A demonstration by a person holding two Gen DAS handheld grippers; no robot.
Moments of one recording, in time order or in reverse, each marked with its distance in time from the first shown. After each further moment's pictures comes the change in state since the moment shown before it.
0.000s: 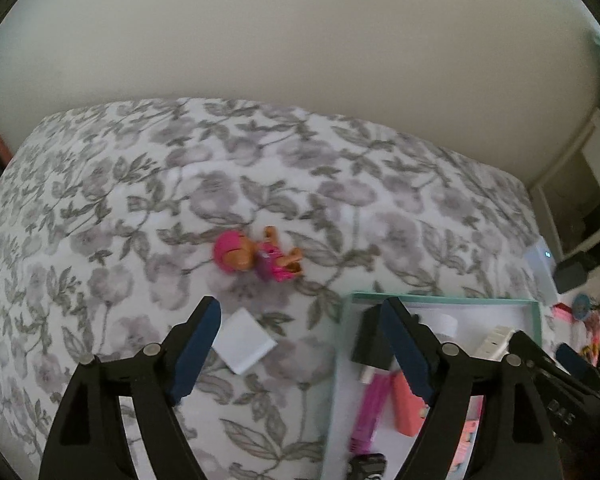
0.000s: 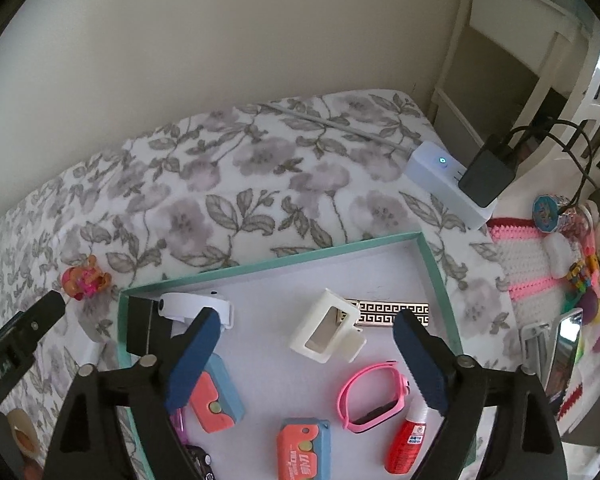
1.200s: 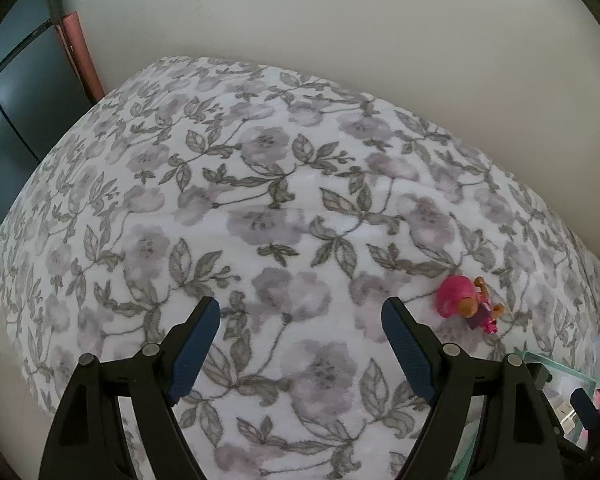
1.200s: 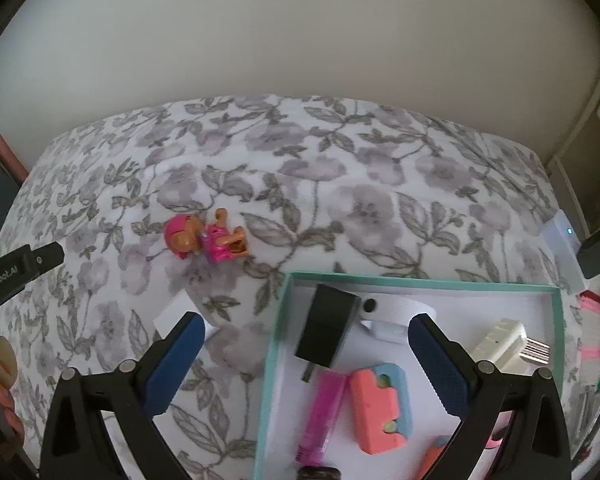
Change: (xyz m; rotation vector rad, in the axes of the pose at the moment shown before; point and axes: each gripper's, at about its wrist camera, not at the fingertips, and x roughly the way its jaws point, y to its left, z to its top) left arm 0.001 0.162 0.008 -0.281 0.003 0.231; right arm 0.011 0.151 -0.024 -0.281 -0.009 0.159
